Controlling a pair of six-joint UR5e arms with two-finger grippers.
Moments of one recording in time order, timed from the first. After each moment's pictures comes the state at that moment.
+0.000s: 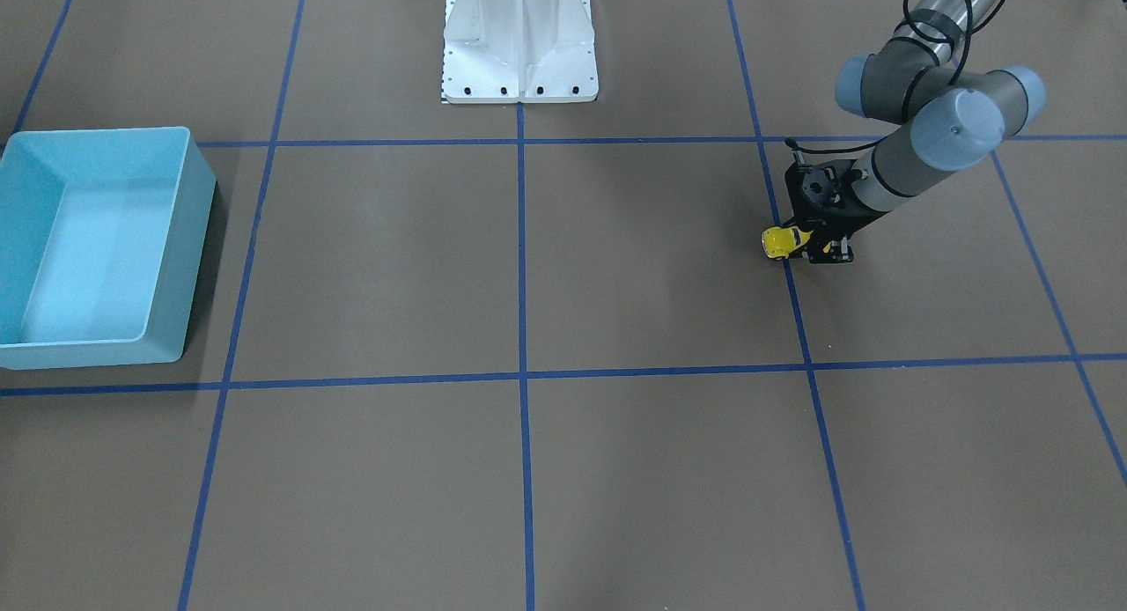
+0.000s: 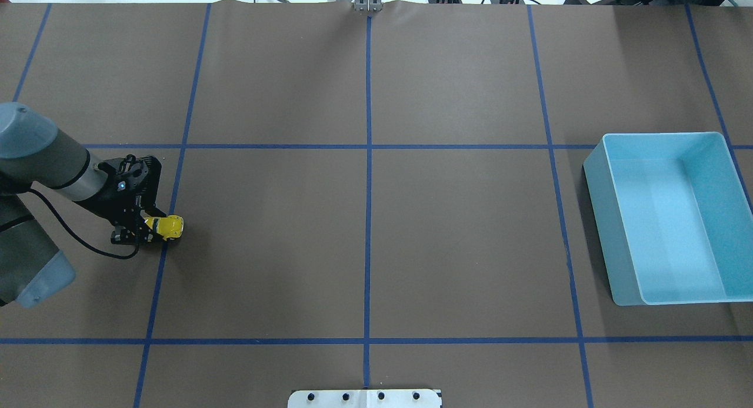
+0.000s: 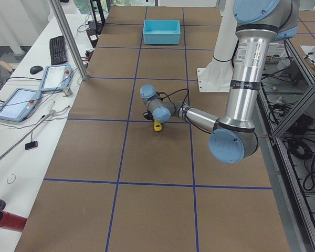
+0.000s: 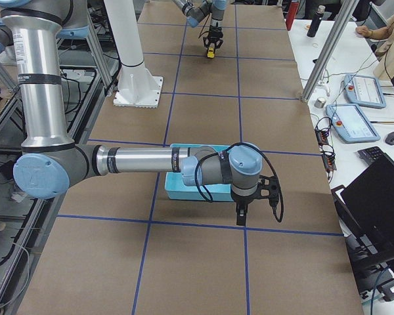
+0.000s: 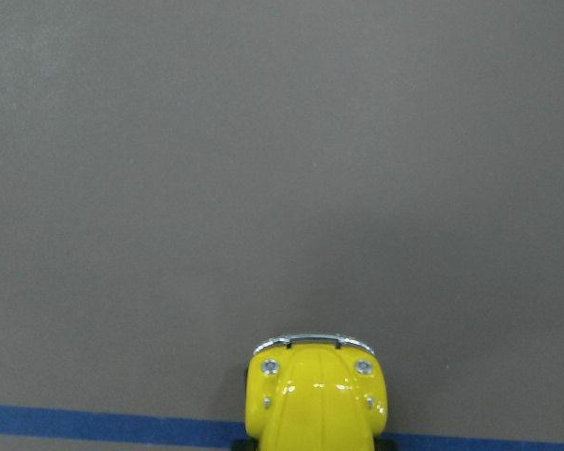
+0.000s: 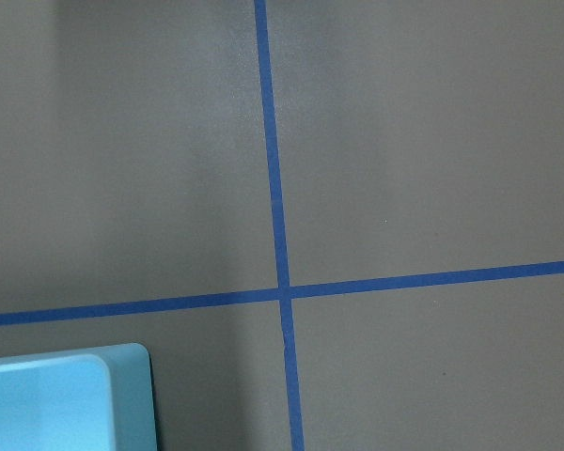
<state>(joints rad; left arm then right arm) -0.79 -1.70 -1.66 -2.07 -2.29 0.44 1.59 -1.51 1.57 -1.48 2.34 0.19</state>
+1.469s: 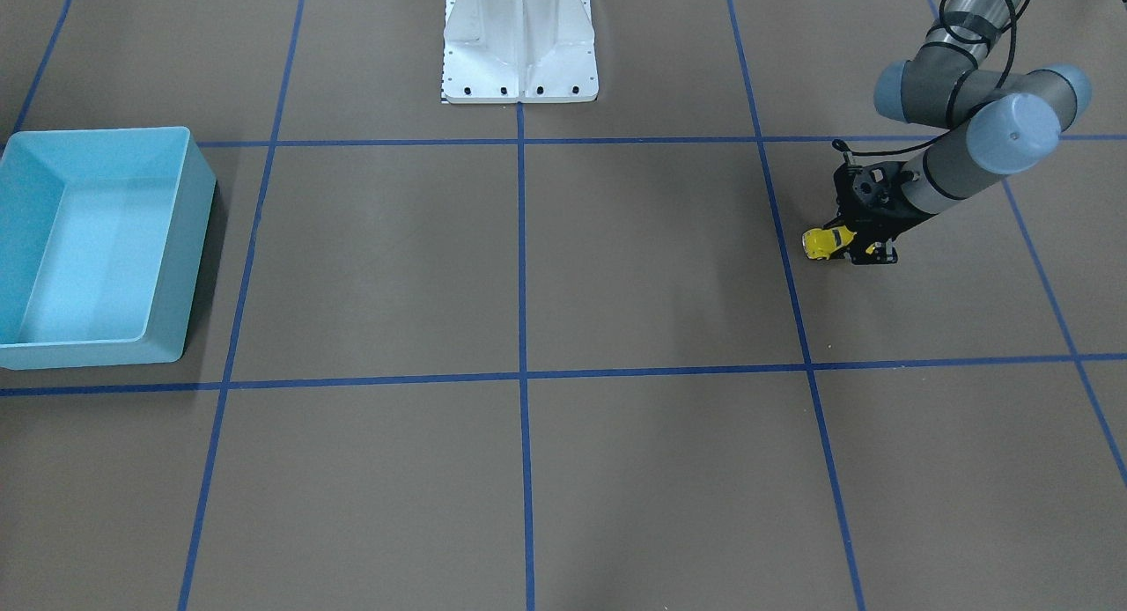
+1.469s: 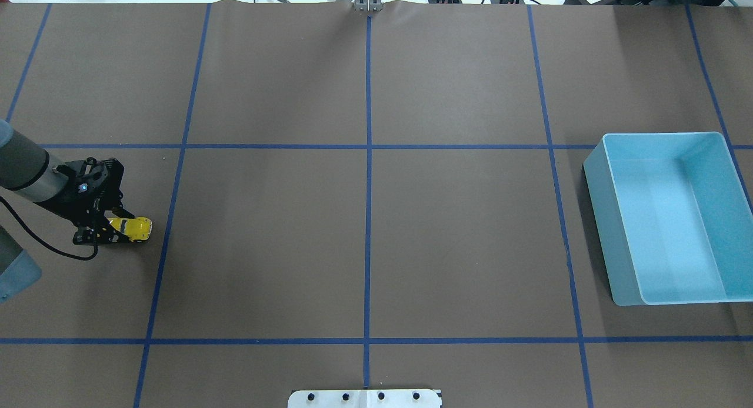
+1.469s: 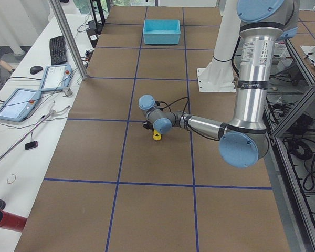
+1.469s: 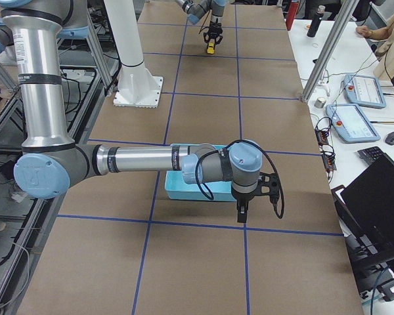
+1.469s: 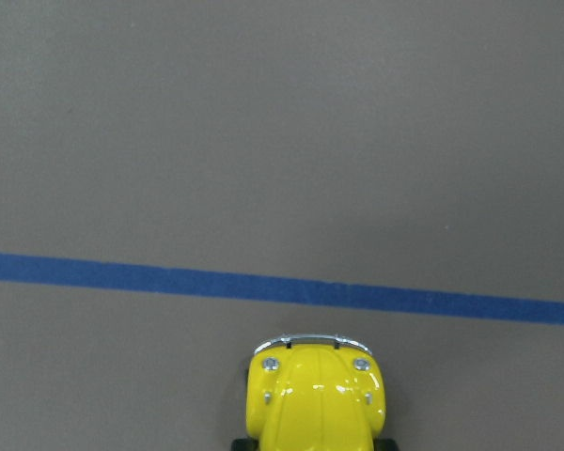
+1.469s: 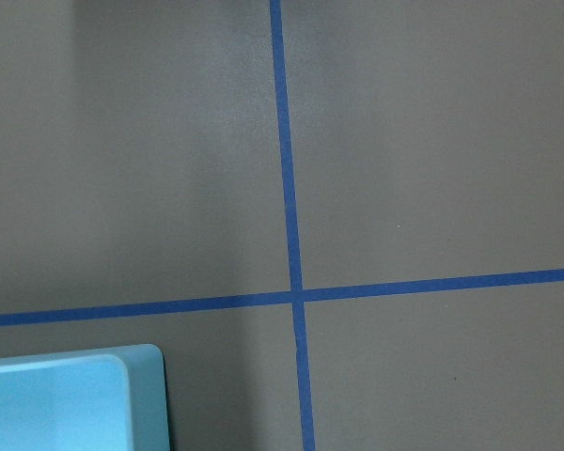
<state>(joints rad) -0.85 -1.63 -1.61 -2.15 -2.34 0.54 1.59 -1.51 1.59 -1.48 2.34 0.19</state>
